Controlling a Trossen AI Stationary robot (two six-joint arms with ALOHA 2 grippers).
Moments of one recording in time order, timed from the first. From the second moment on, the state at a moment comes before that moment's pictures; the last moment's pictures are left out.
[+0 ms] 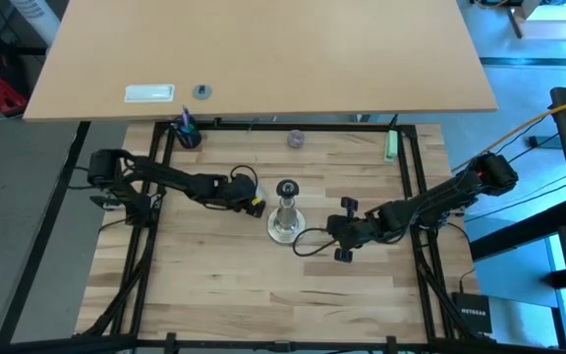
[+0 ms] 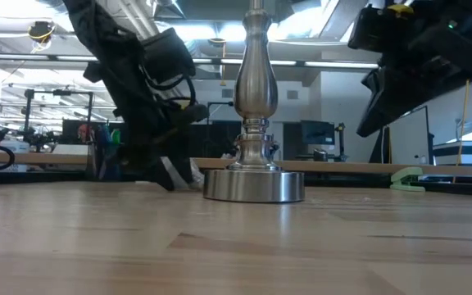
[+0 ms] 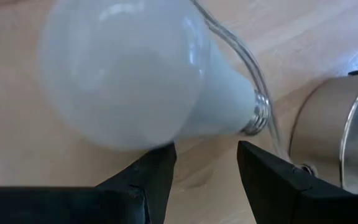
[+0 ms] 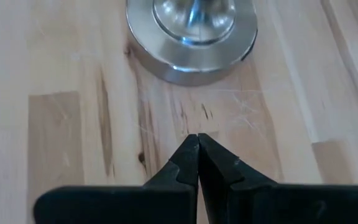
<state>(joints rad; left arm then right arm) 0.11 1.67 0.74 -0.11 -0.16 -1.01 0.37 1.39 0.78 -0.41 0.36 0.38</state>
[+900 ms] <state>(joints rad) 0.13 1.36 0.76 -0.12 -0.22 -0.68 0.37 1.39 0.78 -0.37 0.37 0.33</state>
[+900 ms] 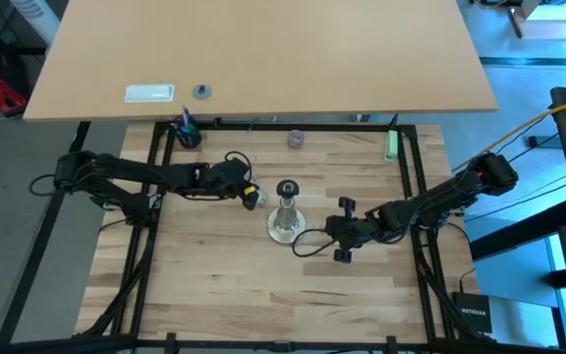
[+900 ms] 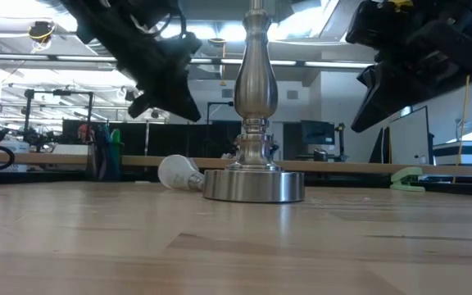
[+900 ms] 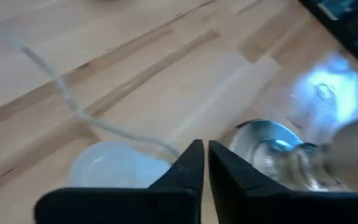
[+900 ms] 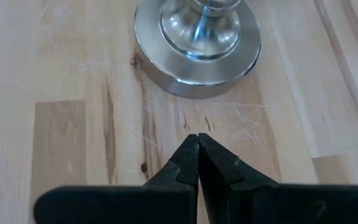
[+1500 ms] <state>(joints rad) 0.19 1.36 0.76 -0.24 -0.09 -0.95 0.37 1.39 0.78 -0.36 0.36 0.32</state>
